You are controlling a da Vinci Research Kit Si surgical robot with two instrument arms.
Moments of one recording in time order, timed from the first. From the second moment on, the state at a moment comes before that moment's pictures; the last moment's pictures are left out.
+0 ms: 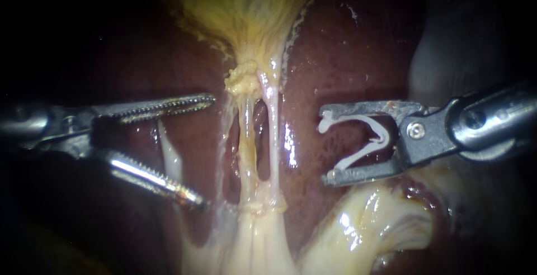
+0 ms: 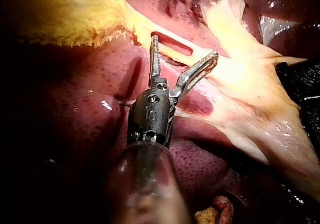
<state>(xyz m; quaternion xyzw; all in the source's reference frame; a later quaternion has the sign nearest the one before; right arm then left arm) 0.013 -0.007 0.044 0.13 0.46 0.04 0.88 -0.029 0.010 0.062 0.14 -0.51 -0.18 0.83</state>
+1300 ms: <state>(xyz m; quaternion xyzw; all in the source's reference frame) 0.013 -0.007 0.044 0.13 0.46 0.04 0.88 -0.031 0.017 0.067 0.18 -0.42 -0.35 0.82</state>
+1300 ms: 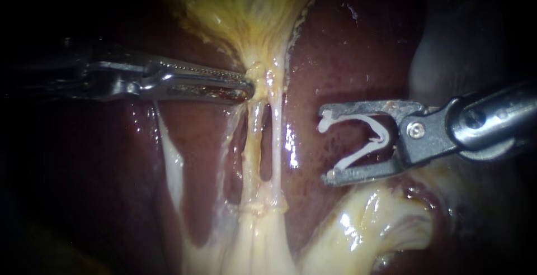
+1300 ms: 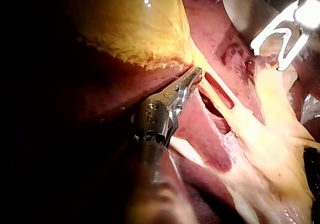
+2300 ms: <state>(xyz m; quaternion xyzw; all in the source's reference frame) 0.013 -0.007 0.044 0.13 0.46 0.04 0.88 -0.025 0.021 0.058 0.18 -0.40 -0.40 0.81</state>
